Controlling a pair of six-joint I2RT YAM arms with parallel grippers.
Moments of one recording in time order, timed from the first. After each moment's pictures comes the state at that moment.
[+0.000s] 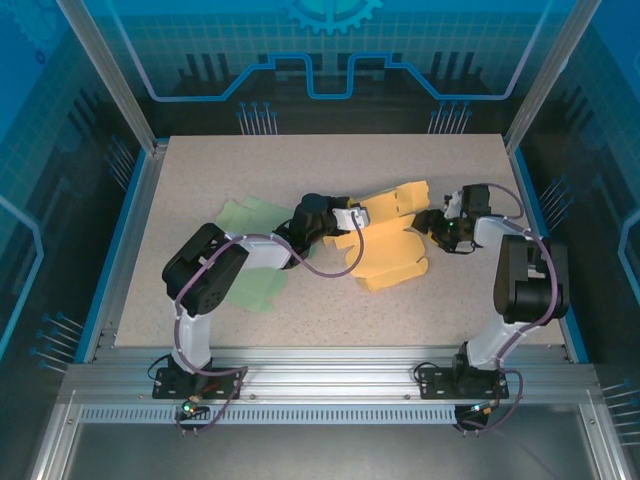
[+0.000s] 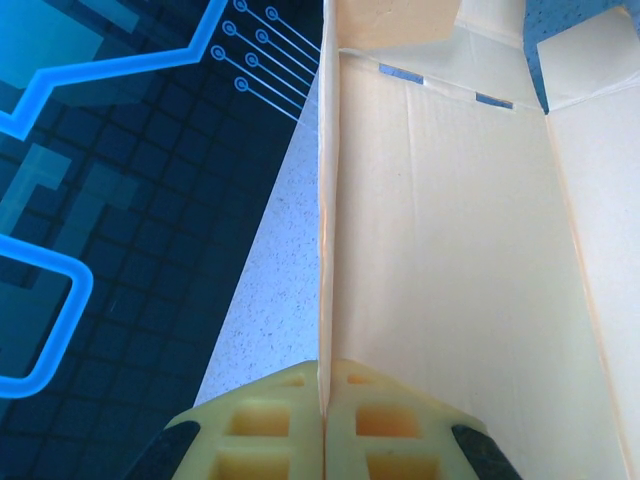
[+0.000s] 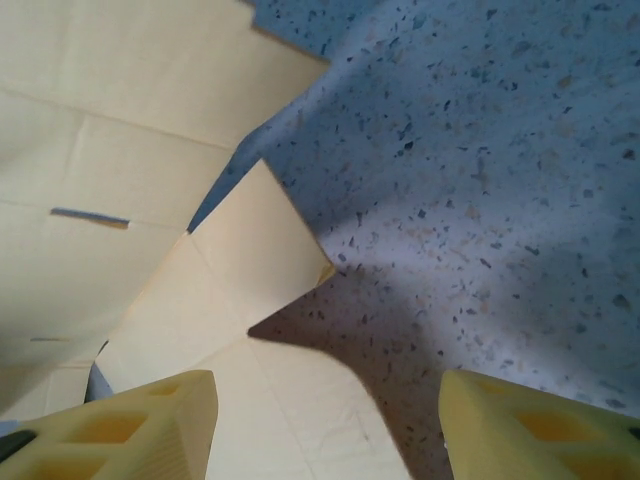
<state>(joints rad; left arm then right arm) -0.63 1.97 1.07 0.63 0.00 0.92 -0.11 1.73 0.95 -0.28 -0.54 0.45</state>
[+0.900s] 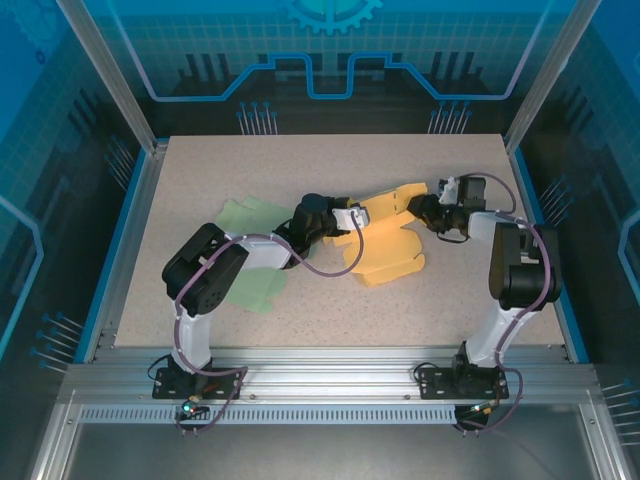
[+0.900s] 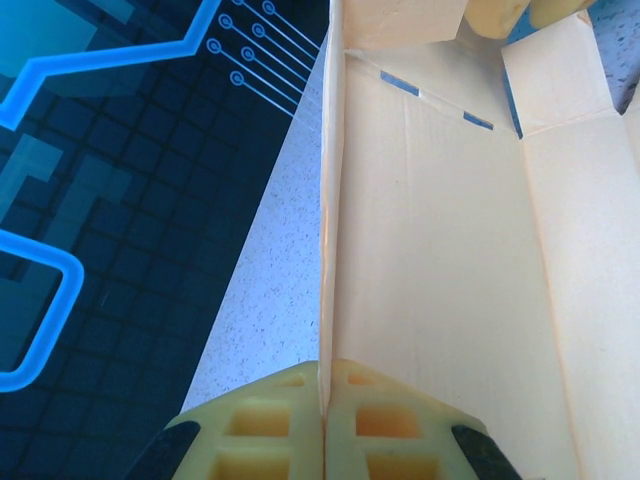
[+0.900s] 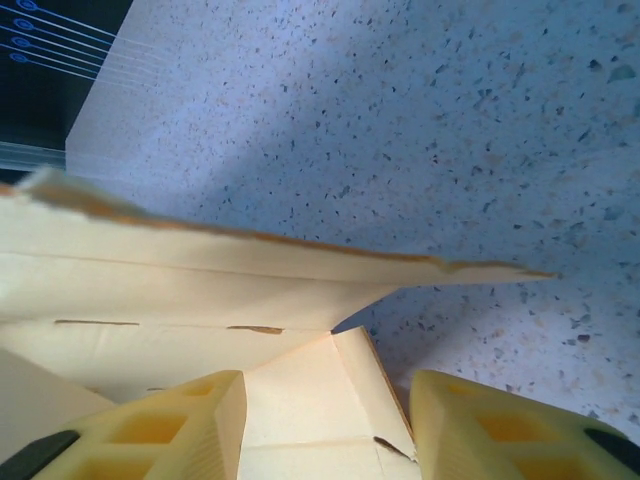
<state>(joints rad) -0.63 1.97 1.07 0.62 0.00 0.91 -0.09 1.82 1.00 -0.01 -0.68 0.56</state>
